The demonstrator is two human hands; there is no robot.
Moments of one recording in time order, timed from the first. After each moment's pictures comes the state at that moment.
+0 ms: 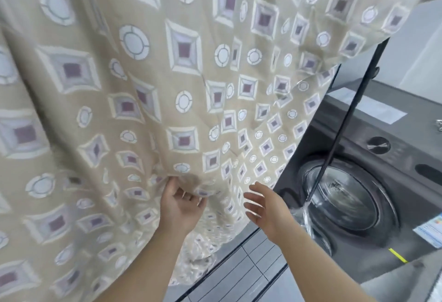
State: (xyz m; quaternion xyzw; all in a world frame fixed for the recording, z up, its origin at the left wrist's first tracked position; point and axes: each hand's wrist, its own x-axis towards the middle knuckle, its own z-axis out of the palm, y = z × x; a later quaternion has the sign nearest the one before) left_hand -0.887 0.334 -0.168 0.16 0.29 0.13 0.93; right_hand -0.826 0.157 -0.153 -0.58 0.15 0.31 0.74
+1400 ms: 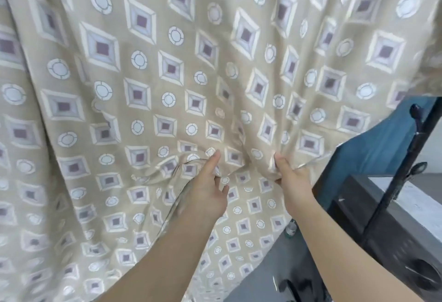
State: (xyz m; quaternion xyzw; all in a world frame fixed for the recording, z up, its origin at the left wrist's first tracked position) left_hand -0.751 0.198 -0.038 0.26 0.33 0.34 0.84; right_hand -0.630 0.107 -0.032 -0.60 -0.16 0.21 0.75
